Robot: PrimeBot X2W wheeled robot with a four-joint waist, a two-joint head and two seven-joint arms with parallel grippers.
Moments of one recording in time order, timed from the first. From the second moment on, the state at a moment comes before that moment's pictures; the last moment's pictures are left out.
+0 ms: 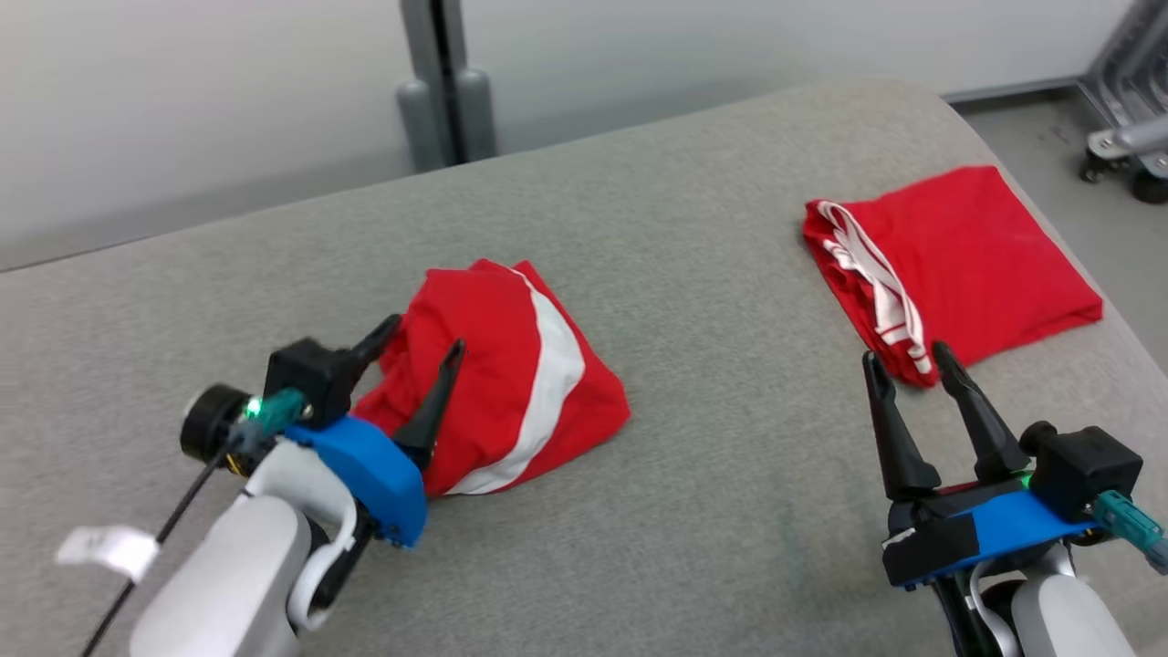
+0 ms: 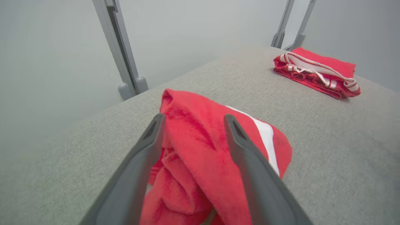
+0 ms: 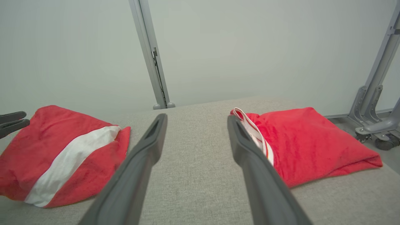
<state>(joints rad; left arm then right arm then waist) -0.48 0.41 -0.63 0.33 -0.53 -0.08 0.07 -0.16 -0.10 0.07 0.12 0.26 0.13 -0.15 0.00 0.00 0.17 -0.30</state>
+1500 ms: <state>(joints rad) 0.00 0.22 -0.21 0.25 -0.38 -0.02 -0.26 -0.02 -0.10 0.04 0.08 0.26 0.13 -0.07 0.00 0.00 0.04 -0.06</state>
